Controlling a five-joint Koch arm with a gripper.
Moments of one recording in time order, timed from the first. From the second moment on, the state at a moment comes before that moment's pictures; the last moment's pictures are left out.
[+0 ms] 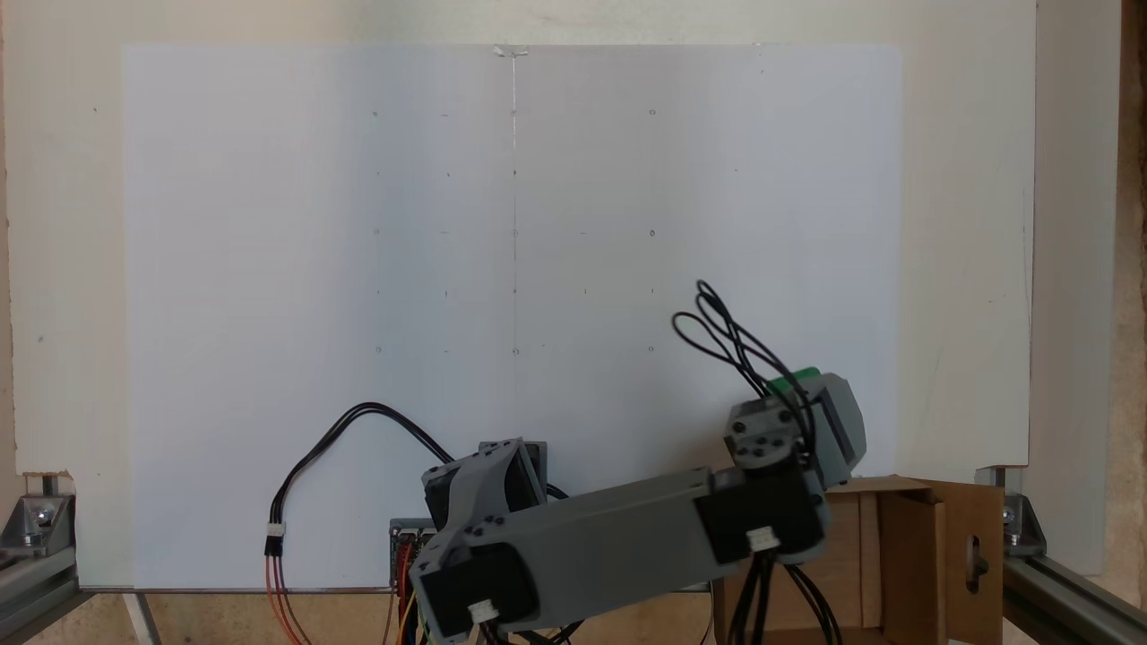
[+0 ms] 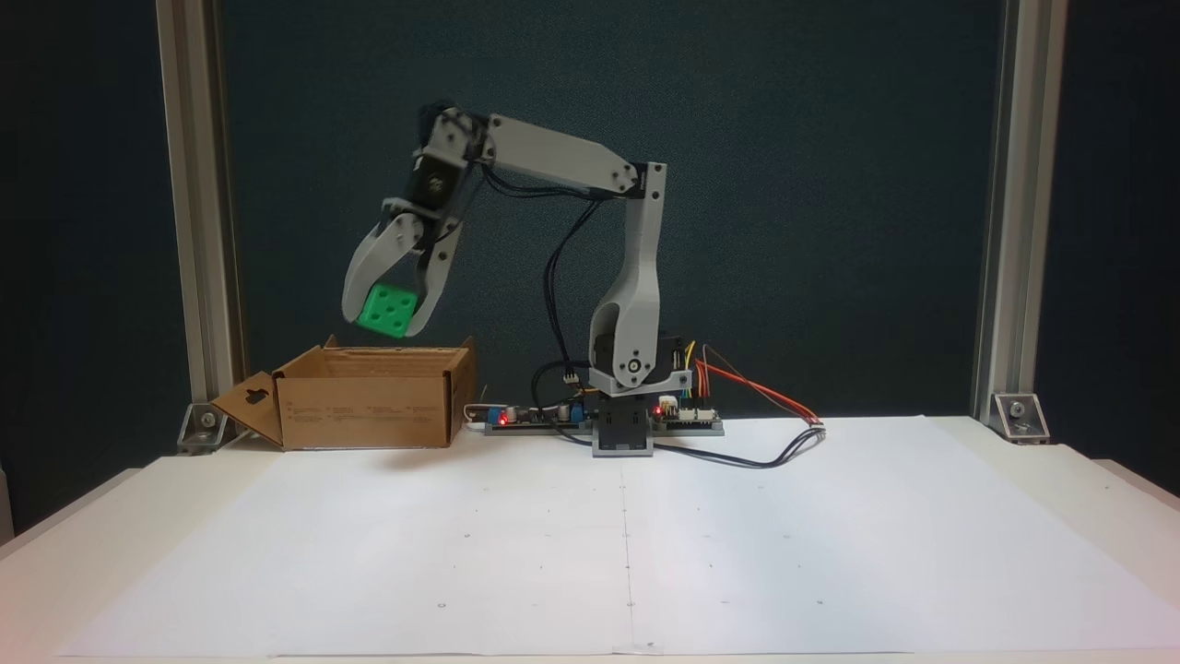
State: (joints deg) arm 71.2 93.8 79.5 55.0 -5.7
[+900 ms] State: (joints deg) arm 104.2 74.5 79.5 46.7 -25.4
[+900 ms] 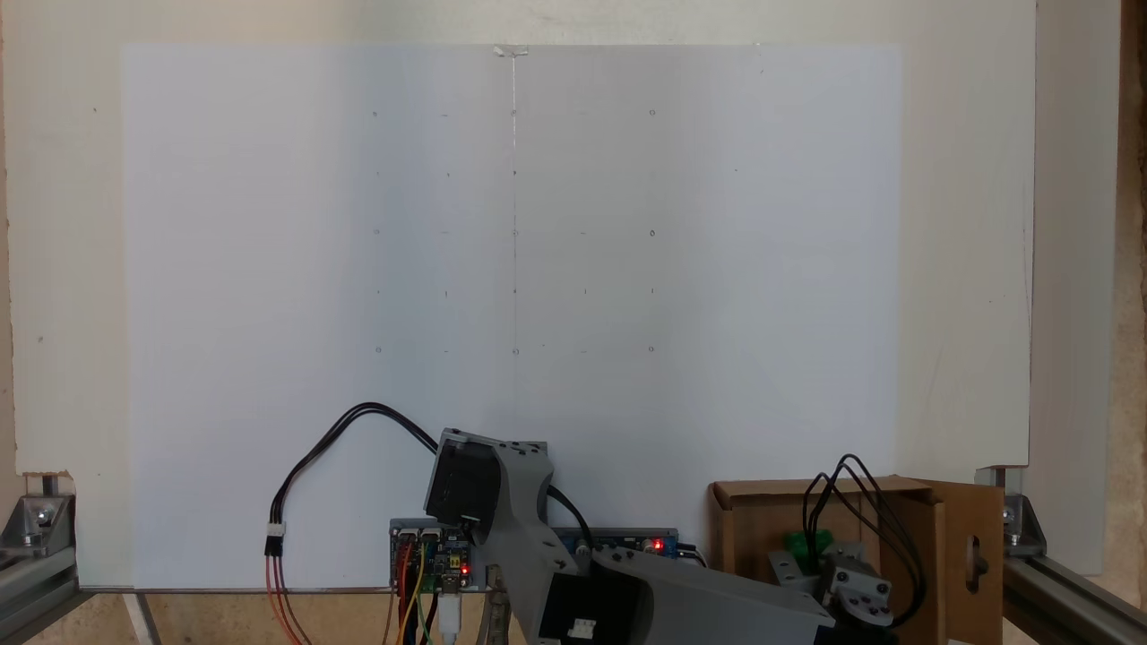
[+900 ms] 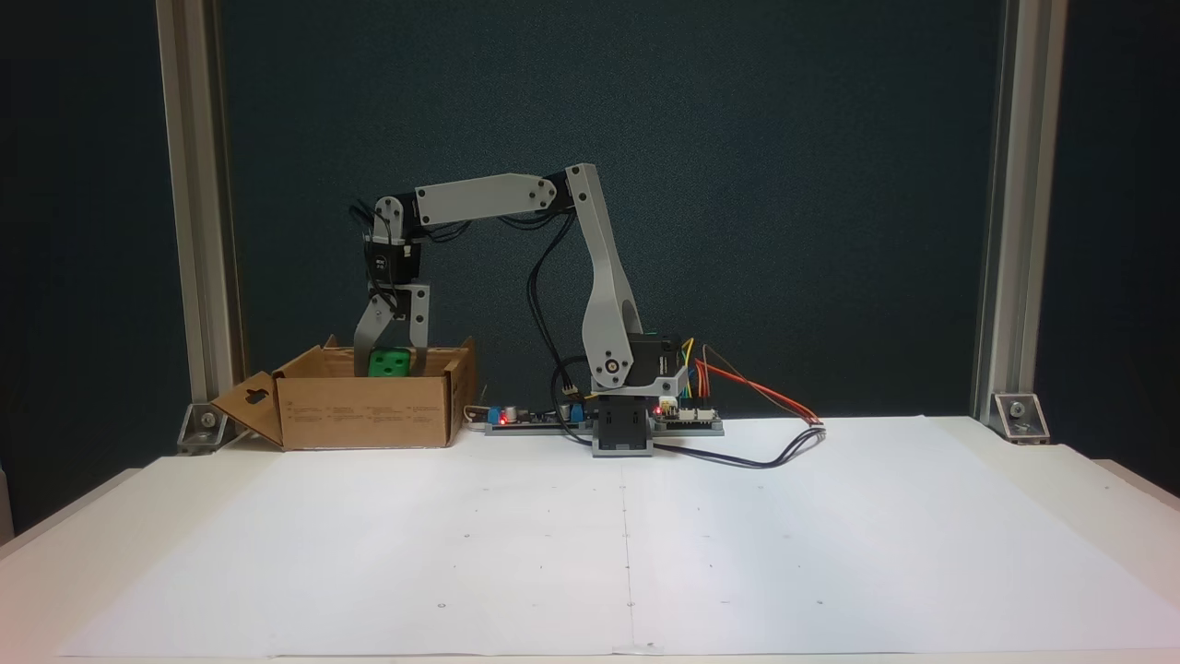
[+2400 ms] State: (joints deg) arm 0.0 118.8 106.4 16.3 -4.6
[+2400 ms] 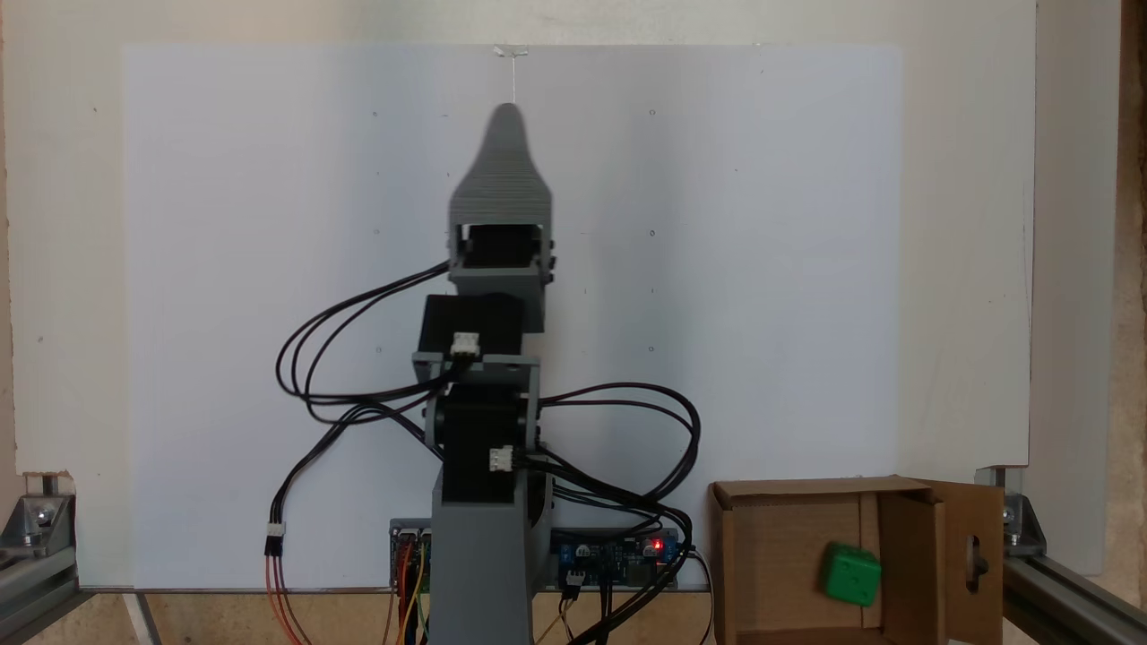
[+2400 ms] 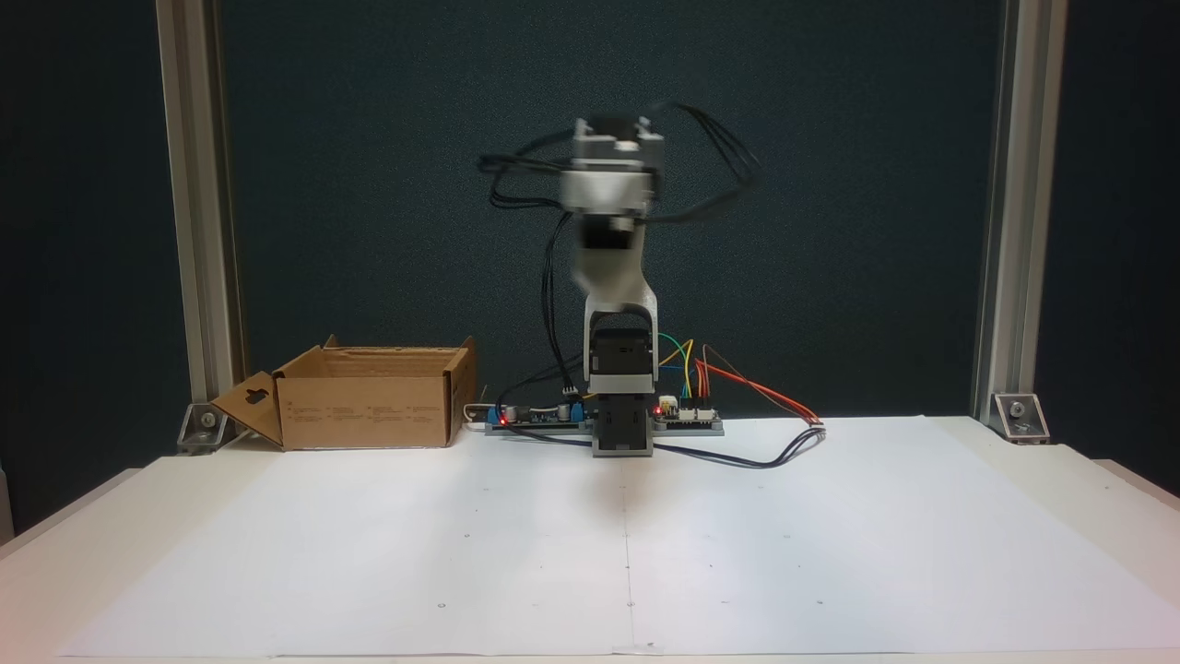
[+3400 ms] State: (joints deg) arm 3.6 129.6 154.8 -54.1 -4.6
